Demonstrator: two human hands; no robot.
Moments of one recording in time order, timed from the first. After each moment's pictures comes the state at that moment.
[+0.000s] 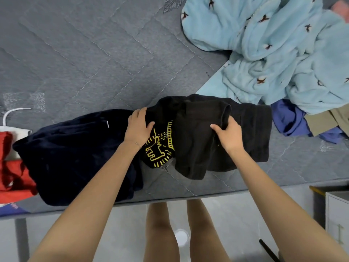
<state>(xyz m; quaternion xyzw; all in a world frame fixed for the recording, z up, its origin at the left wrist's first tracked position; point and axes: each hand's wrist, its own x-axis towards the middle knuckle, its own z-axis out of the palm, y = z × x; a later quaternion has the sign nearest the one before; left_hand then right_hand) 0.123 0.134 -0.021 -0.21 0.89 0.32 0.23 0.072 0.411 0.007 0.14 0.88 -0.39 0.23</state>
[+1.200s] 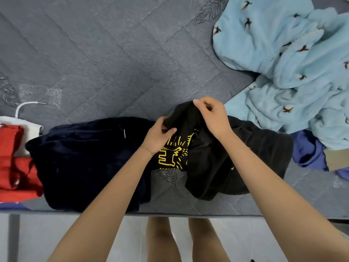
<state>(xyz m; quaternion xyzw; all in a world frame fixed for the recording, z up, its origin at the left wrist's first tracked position) 0.104 0.125 -0.019 -0.30 0.72 0.58 0.23 -0.008 0.281 0.006 -0.03 0.85 -0.46 0.26</state>
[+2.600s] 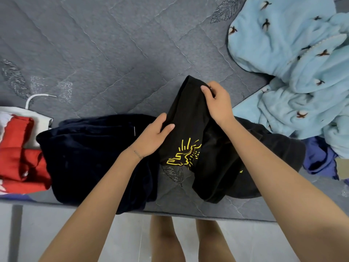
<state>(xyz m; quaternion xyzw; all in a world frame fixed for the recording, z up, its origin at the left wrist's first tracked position) 0.123 0.084 0.007 -0.21 0.73 0.61 0.23 -0.036 0.246 -0.010 -0.06 0.89 -0.40 0.22</state>
